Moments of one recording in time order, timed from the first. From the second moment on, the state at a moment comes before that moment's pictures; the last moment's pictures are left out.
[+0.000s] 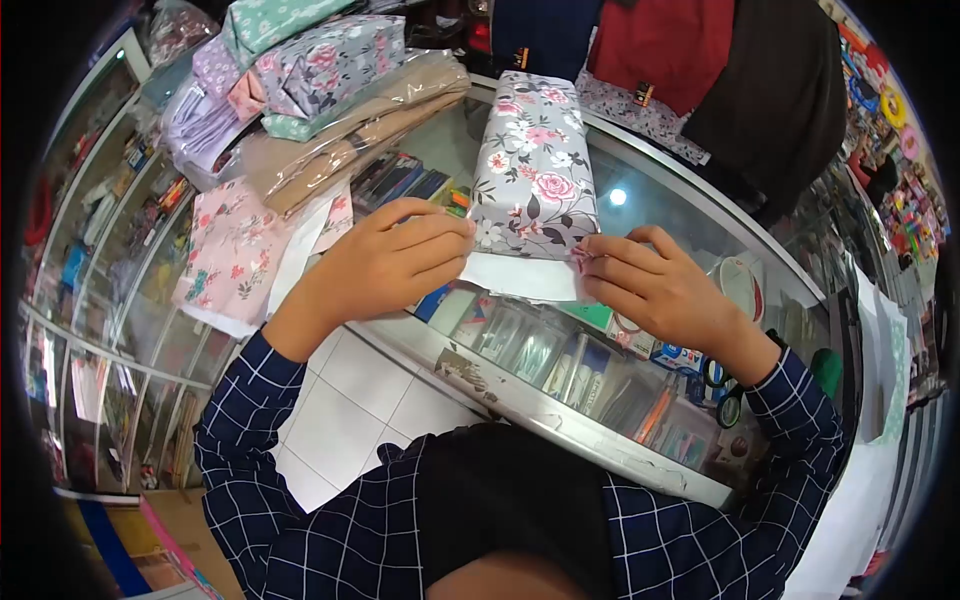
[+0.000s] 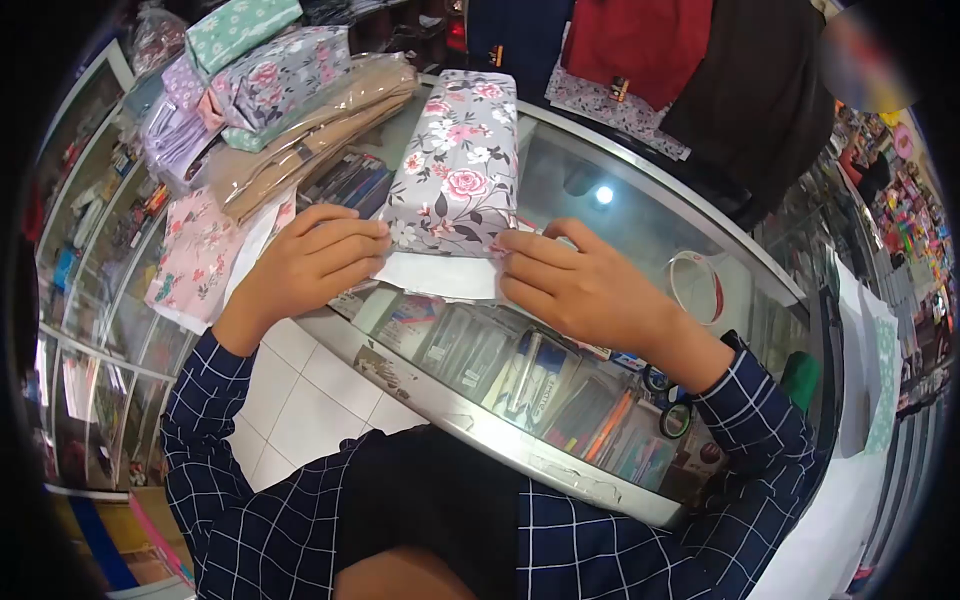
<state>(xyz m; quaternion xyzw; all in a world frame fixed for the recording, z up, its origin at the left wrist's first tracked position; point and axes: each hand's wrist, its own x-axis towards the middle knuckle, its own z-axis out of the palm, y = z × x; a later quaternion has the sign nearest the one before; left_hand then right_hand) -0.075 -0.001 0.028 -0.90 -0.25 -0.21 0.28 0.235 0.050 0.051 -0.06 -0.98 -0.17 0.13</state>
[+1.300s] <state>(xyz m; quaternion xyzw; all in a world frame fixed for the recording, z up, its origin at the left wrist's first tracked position) -0.014 0.042 0.047 -0.82 -0.36 -0.44 0.04 0.190 0.086 0.070 -0.05 -0.89 0.05 0.45</state>
